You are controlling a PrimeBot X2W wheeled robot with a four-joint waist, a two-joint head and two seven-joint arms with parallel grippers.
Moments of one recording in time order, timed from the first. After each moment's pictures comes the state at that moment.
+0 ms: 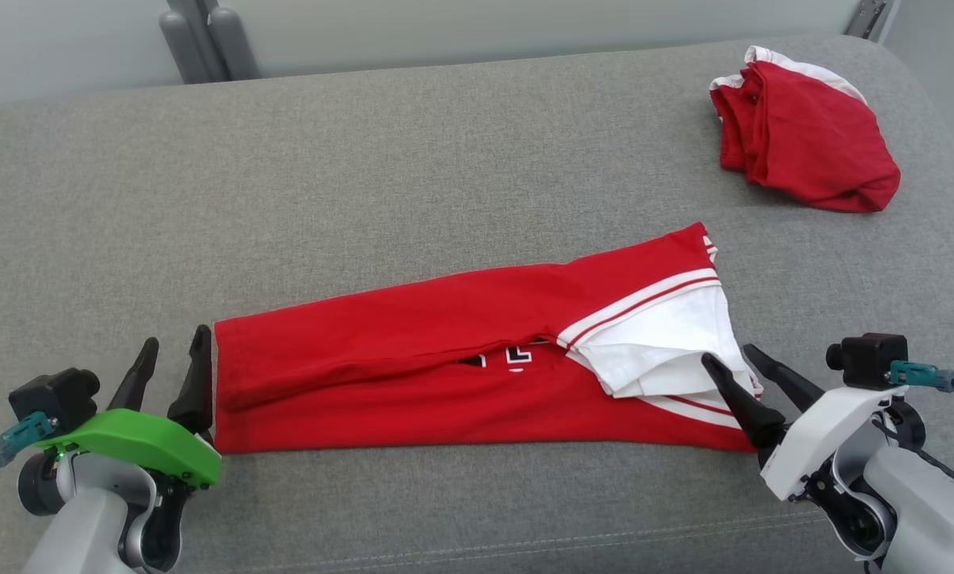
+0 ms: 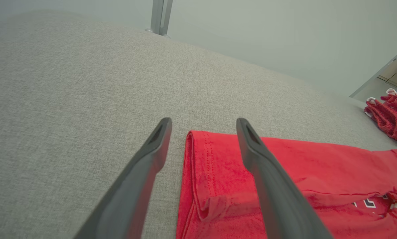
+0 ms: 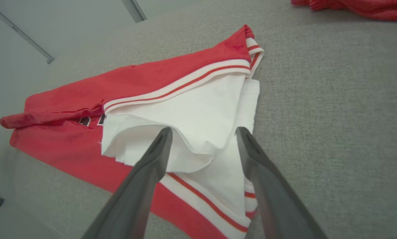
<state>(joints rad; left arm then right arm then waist) -0.28 0.27 -0.35 0.52 -0.83 -0.10 -0.25 -0.33 -0.50 0.86 0.51 0.99 0.12 -0.25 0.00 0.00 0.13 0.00</state>
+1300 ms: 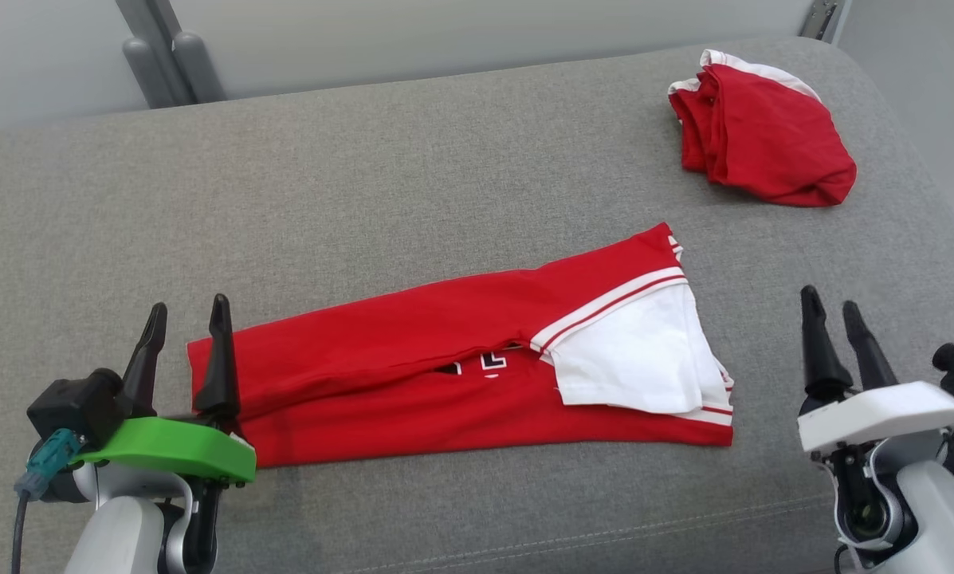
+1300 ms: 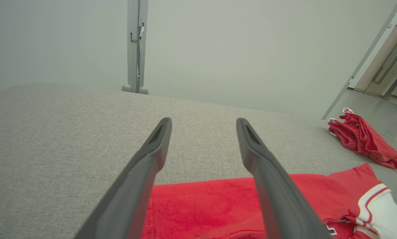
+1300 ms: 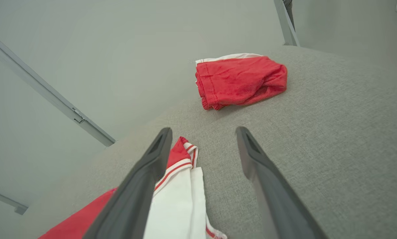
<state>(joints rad) -0.15 0.14 -0.17 0.20 -0.53 -0.04 -0.25 -0.09 -0.24 0.20 0.24 0.80 -0.02 -0.25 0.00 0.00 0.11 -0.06</state>
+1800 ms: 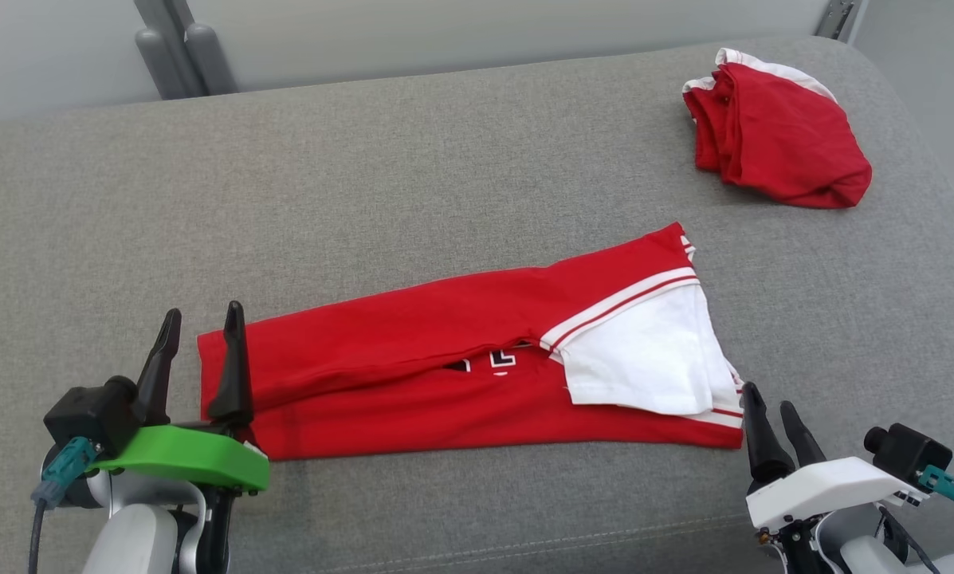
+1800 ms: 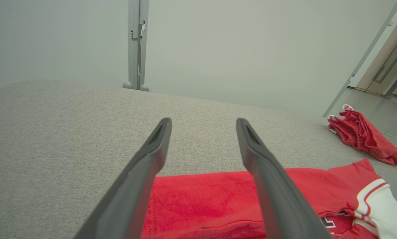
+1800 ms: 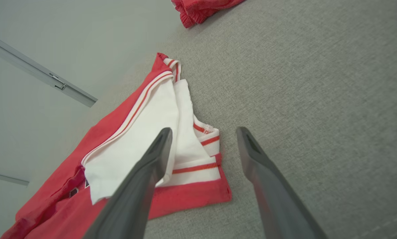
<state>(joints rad) -0.13 0.11 -0.16 0.18 -0.49 -0.05 -0.25 0.01 -0.14 0.27 0.36 0.84 -0.02 -0.25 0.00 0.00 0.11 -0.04</state>
